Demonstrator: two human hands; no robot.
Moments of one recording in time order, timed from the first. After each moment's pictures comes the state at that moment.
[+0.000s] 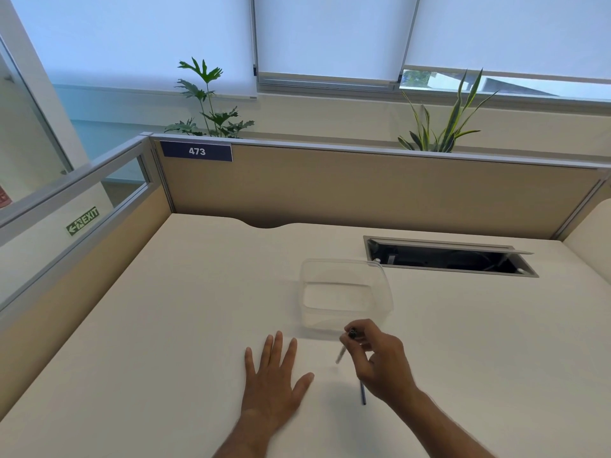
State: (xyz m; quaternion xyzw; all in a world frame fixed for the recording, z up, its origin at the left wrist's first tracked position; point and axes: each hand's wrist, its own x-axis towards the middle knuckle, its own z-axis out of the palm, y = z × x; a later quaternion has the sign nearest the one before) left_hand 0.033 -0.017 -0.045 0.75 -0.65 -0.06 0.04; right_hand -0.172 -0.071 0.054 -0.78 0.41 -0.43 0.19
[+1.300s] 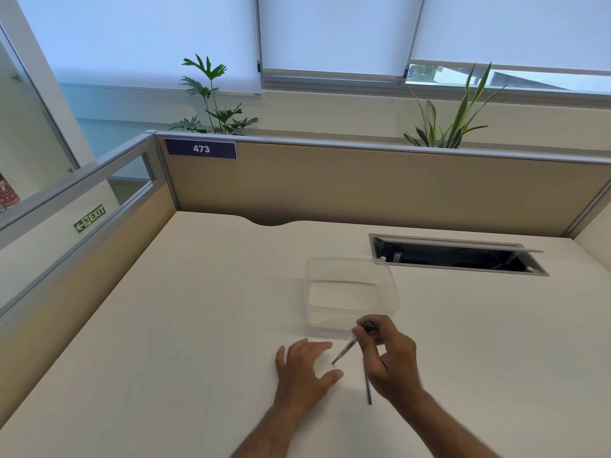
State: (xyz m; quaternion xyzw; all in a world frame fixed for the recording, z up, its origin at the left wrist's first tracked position) left_hand -0.004 -0.036 -0.024 0.73 -0.61 -0.20 0.22; right_hand -0.167 -0.068 0.060 -0.73 0.39 -0.51 0.22
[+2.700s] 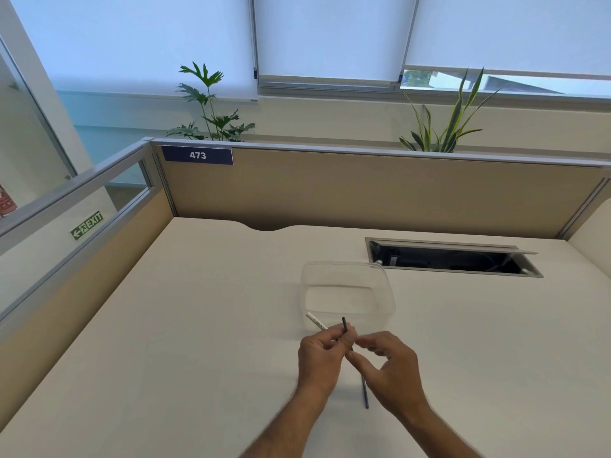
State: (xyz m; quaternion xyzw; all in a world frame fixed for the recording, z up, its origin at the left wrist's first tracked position) left_hand -0.046 -0.047 0.048 0.56 -0.35 -0.48 0.57; right_hand -0.182 -0.058 0.056 -0.72 0.50 -0.42 0.25
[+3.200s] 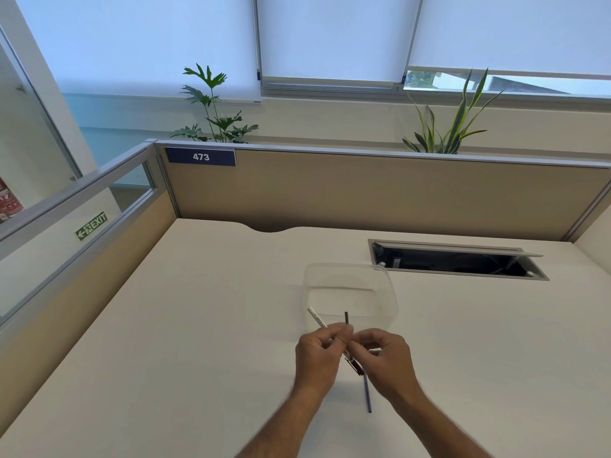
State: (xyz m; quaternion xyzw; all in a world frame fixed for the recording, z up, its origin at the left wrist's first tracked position) left_hand -0.035 -0.052 0.051 0.57 -0.39 -0.43 0.57; right_hand -0.164 -0.077 0.063 -0.65 0.52 -0.41 0.37
